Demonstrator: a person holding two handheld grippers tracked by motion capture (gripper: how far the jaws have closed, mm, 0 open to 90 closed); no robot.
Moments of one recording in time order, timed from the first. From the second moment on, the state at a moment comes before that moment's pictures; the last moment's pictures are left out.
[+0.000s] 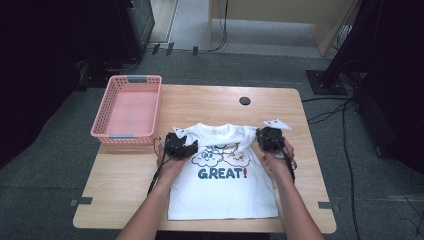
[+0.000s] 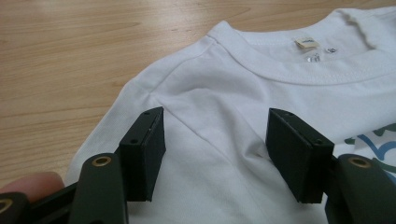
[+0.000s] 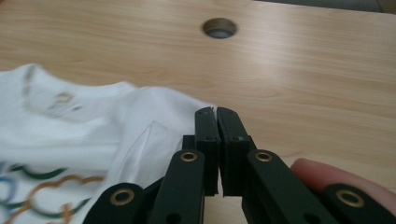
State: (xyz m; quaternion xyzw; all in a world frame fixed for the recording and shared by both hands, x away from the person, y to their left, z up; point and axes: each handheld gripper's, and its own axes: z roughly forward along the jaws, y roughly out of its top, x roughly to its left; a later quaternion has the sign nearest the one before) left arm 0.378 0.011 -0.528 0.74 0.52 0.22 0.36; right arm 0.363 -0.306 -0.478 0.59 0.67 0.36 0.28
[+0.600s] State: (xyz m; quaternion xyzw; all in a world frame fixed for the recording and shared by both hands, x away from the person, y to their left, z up) left arm 0.378 0.009 -0.528 0.74 0.52 0.22 0.36; right arm 0.342 -0.271 -0.496 0.55 0.70 0.38 0.25
